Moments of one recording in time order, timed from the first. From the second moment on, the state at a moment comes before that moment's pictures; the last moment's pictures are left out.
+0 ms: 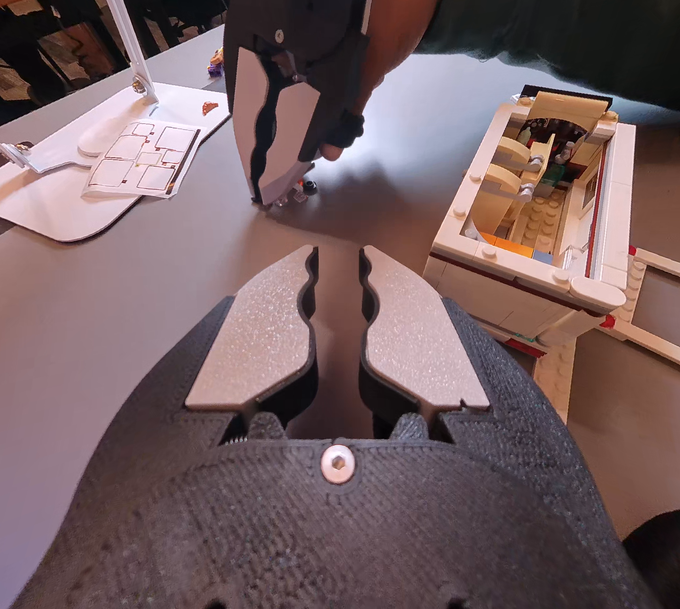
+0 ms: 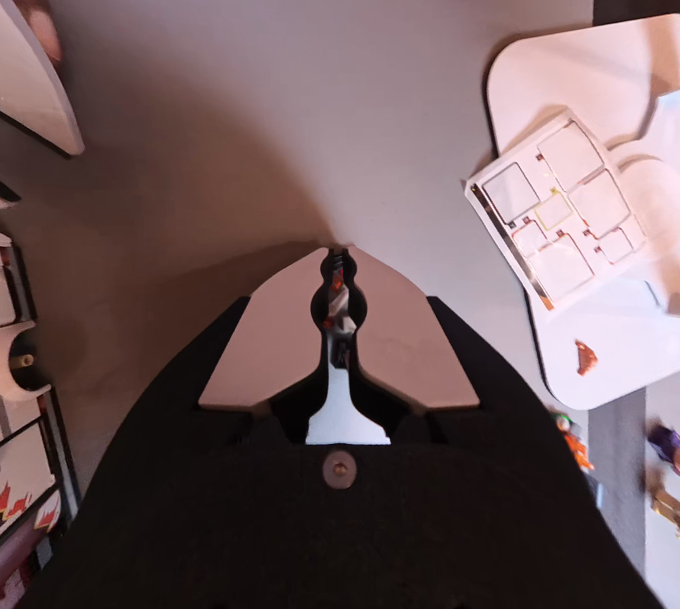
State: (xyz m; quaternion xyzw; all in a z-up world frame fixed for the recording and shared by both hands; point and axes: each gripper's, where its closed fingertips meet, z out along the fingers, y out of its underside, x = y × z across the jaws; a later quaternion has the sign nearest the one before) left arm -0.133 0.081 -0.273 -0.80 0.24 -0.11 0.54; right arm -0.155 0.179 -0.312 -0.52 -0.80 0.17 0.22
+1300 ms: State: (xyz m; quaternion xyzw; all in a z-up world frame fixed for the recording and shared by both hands) left arm -0.086 0.071 -0.290 -0.80 0.35 -0.15 0.45; right arm 0.107 0.134 -0.295 -0.60 -0.70 0.26 0.28
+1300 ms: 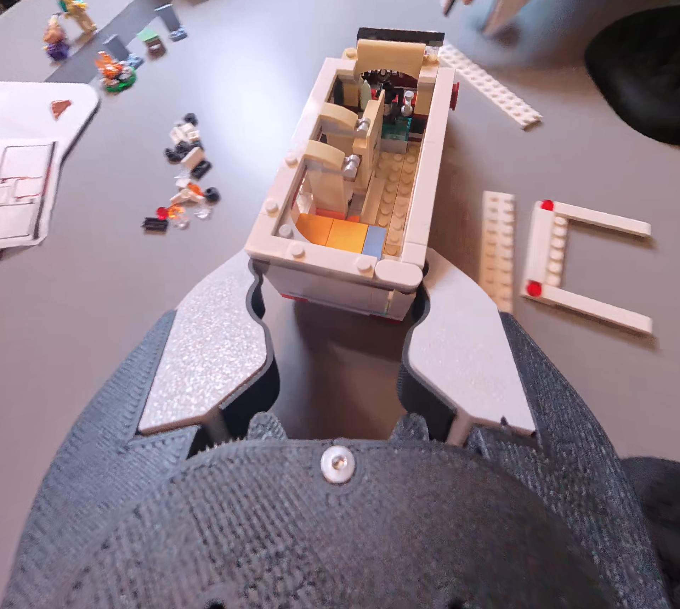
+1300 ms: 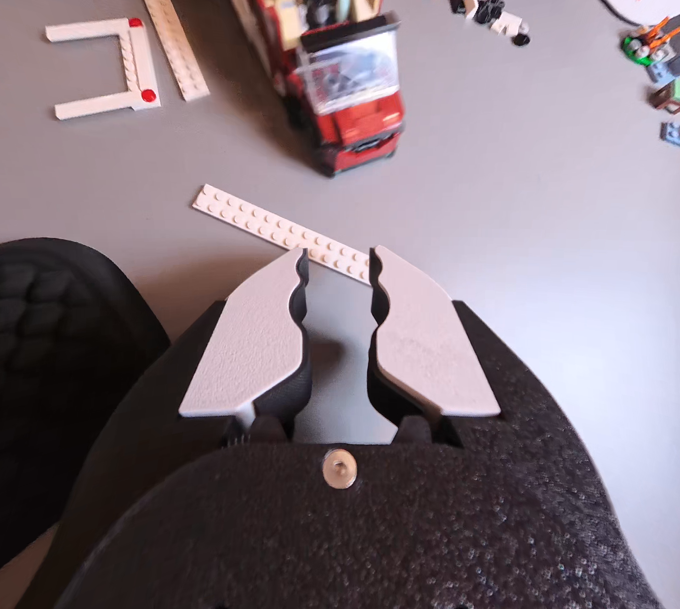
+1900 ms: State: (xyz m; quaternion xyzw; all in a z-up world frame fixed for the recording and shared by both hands) left arm -0.116 0.104 -0.287 -0.82 0.27 -0.10 0.50; right arm 0.093 0.134 -0.308 -0.59 -0.72 0.22 0.30
